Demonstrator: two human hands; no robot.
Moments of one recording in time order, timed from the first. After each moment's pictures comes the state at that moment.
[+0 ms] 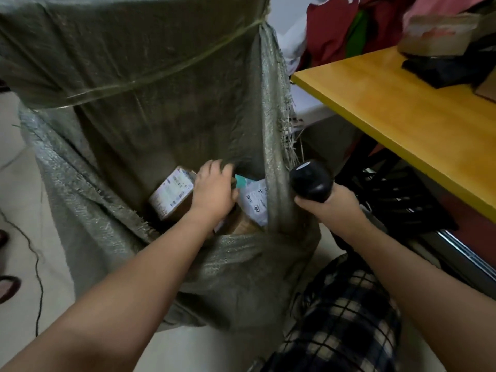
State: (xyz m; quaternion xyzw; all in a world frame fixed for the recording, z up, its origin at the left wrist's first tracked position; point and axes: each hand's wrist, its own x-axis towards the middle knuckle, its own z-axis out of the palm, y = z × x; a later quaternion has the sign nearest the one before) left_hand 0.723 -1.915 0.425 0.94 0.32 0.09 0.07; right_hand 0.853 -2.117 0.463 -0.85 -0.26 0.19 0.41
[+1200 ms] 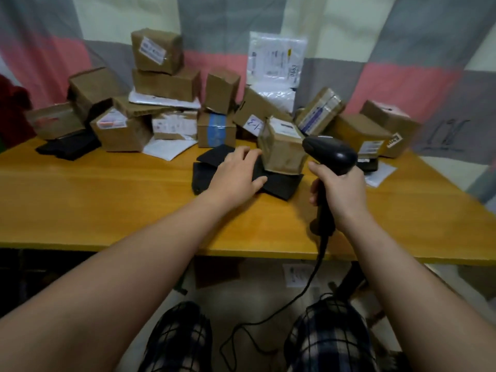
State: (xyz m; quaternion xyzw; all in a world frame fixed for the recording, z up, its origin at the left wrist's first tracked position) left_hand 0.981 -2.430 0.593 0.94 -0.26 0.13 0.20; right_hand 0.882 -2.597 0.608 -0.73 0.11 -0.27 0.62
